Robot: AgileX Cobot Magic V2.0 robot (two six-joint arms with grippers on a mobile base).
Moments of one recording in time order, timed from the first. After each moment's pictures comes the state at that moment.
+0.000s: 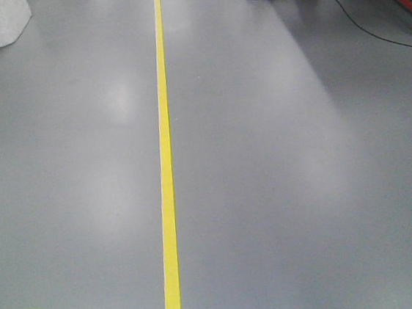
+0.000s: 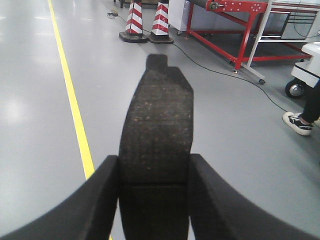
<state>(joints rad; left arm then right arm) -0.41 0.03 -0.41 0.07 0.71 -0.25 0.10 0.15 -0.38 0.06 0.39 -0.11</state>
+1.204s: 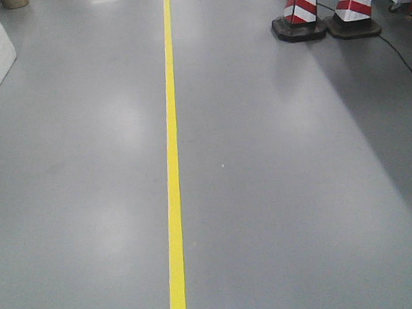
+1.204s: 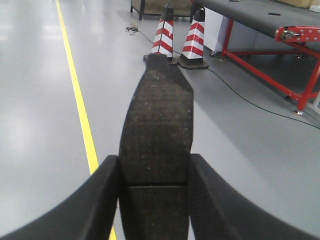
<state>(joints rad) -0.41 0.03 -0.41 0.07 0.70 -0.25 0.10 0.15 -0.38 0.06 0.39 -0.11</state>
